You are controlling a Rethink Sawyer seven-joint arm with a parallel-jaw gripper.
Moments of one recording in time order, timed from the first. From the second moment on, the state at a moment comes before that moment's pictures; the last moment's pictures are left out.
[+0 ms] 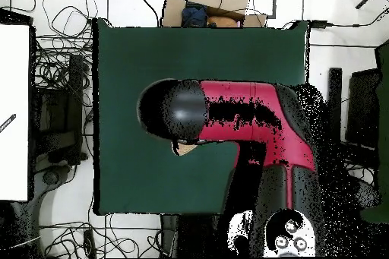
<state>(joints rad) -0.26 -1.01 0.12 1.53 -0.27 1.05 1.57</state>
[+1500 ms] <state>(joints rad) -0.26 -0.99 0.12 1.52 -0.26 1.05 1.57</state>
